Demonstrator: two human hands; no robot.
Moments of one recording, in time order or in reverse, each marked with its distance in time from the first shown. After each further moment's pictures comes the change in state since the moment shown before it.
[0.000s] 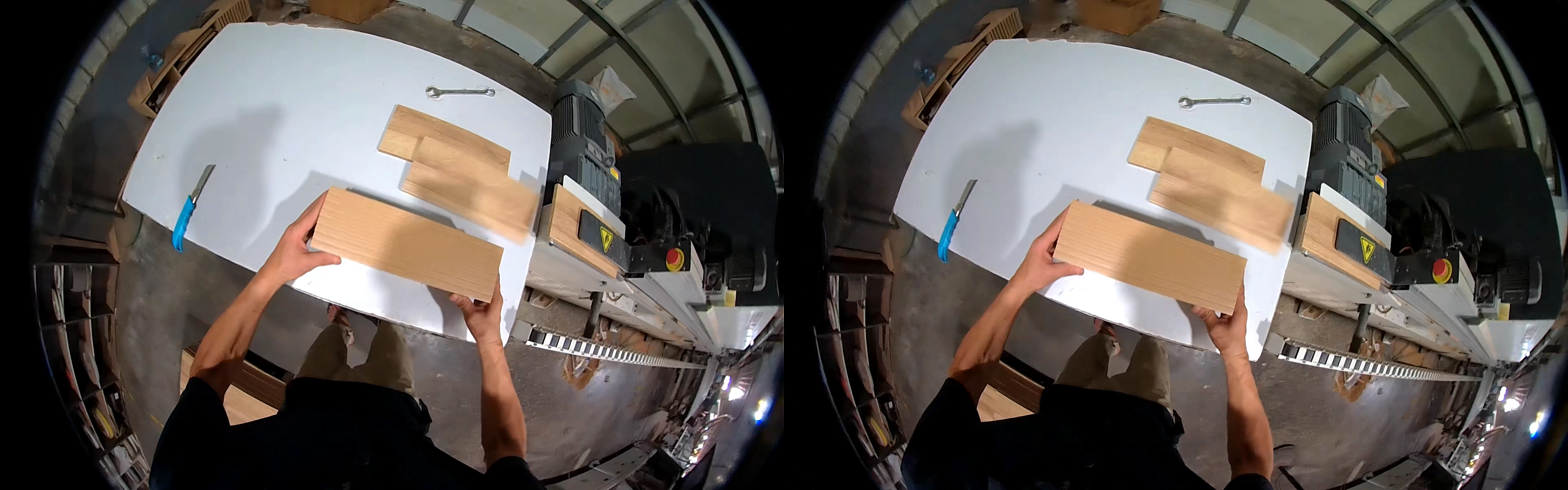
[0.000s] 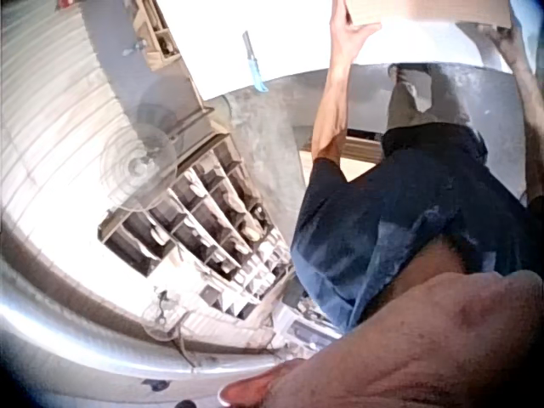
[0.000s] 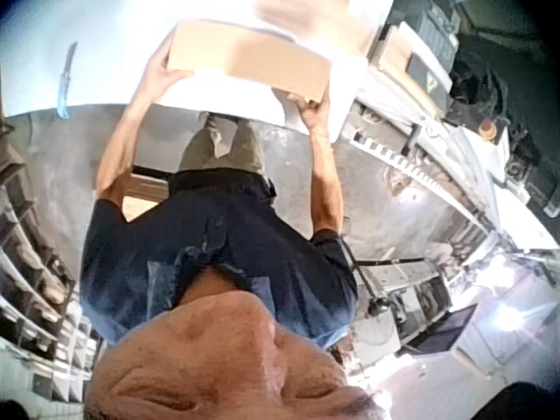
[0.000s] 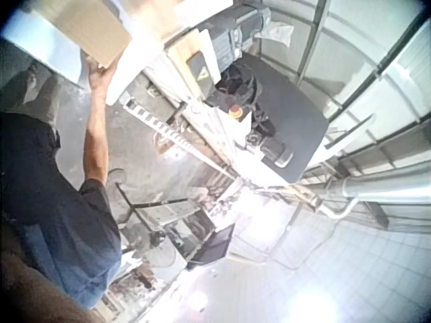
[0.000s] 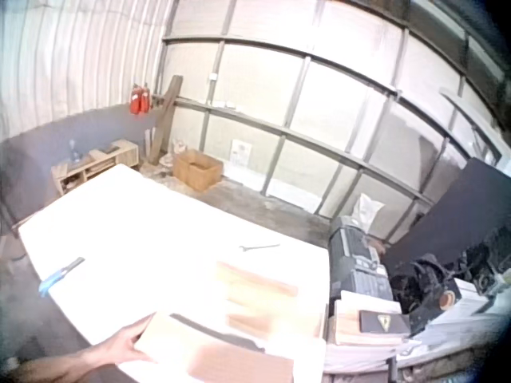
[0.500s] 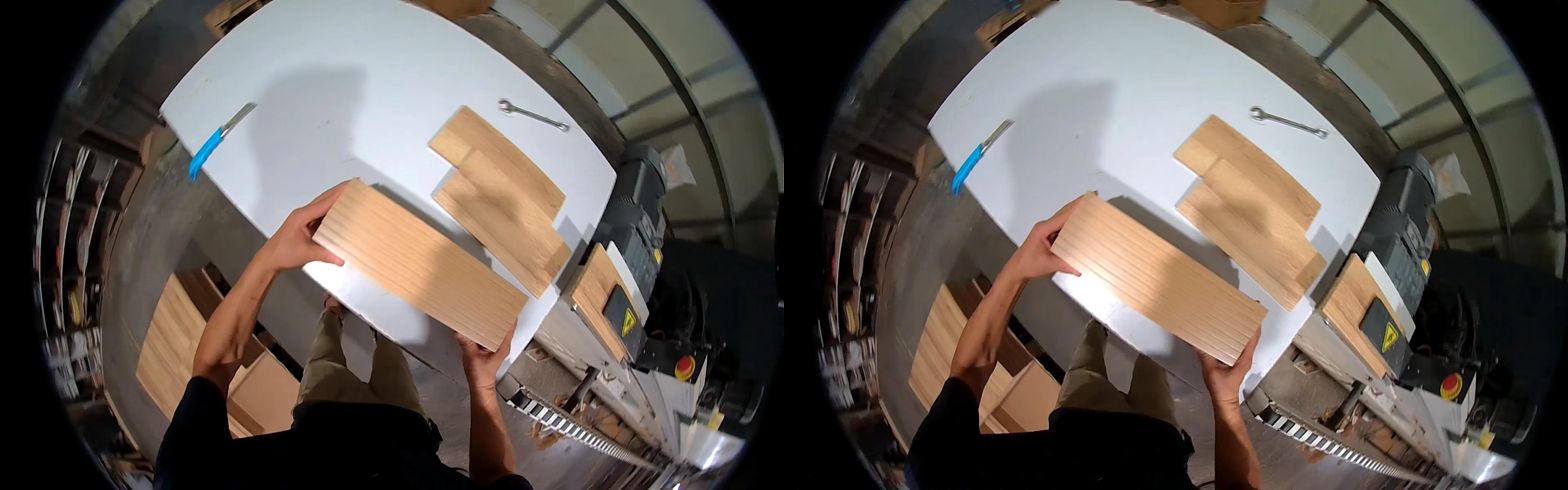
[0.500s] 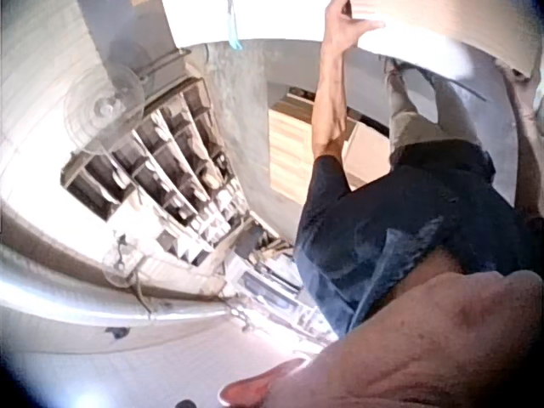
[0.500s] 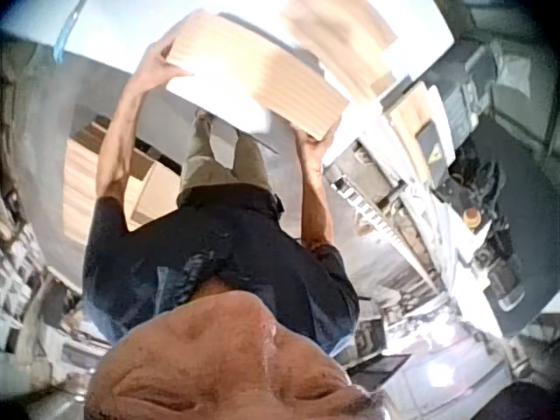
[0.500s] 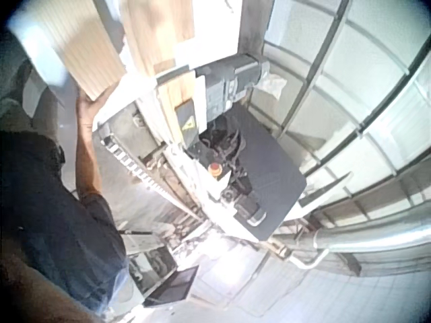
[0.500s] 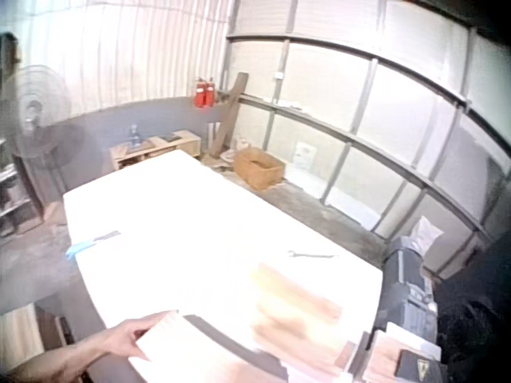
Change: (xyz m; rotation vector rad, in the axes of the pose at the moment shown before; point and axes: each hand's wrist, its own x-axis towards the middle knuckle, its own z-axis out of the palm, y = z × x) left_hand -0.022 -0.009 0.014 0.064 0.155 0.004; right_hand 0.008 0.029 -0.028 -0.229 -0.058 -0.188
